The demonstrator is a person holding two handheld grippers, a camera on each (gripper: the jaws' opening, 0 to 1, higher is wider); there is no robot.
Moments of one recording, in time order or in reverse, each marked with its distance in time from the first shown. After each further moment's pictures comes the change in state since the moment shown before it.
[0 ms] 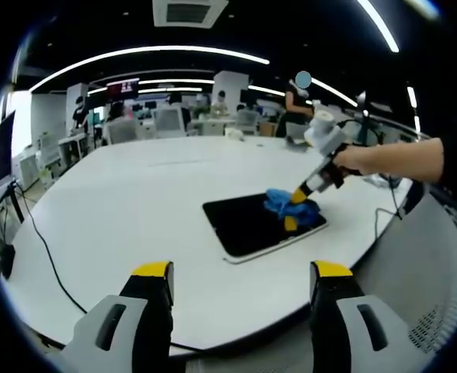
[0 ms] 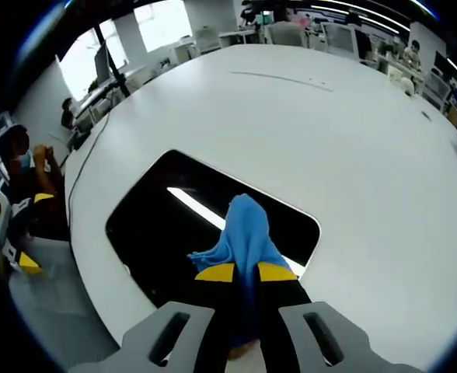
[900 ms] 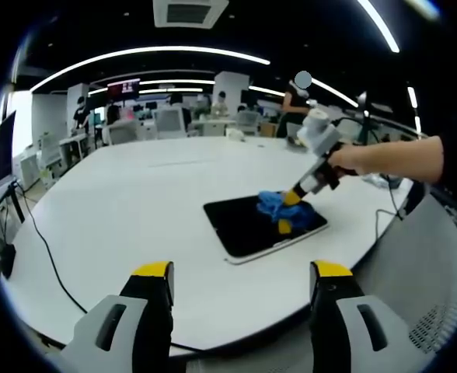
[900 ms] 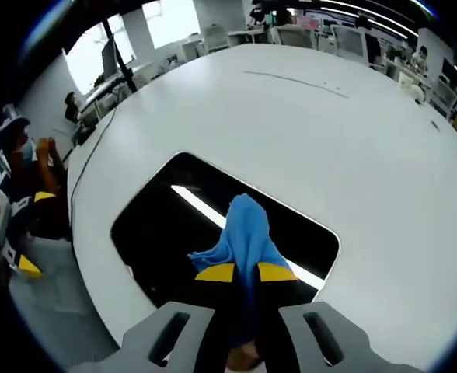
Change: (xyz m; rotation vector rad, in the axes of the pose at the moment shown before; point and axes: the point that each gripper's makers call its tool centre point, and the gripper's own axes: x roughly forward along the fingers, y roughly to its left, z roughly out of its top) left arm -0.002 0.002 0.002 -0.004 -0.016 0.013; right arm 0.008 0.016 0.010 -0.031 -0.002 0.016
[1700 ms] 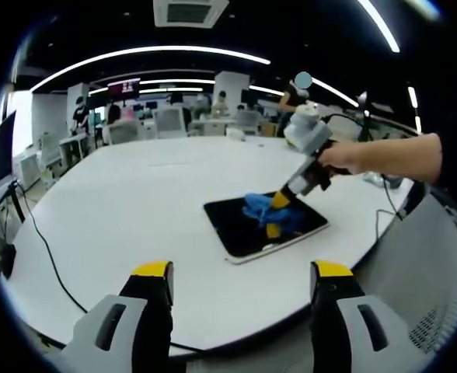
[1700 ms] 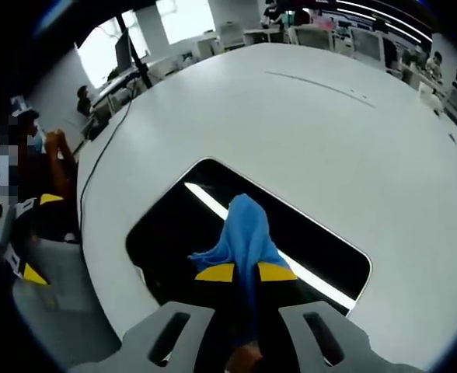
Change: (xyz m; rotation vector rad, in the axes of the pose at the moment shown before) left arm 0.000 0.001 0.000 0.000 0.003 0.001; right arm 0.014 0.029 0.016 -0.052 0.008 0.063
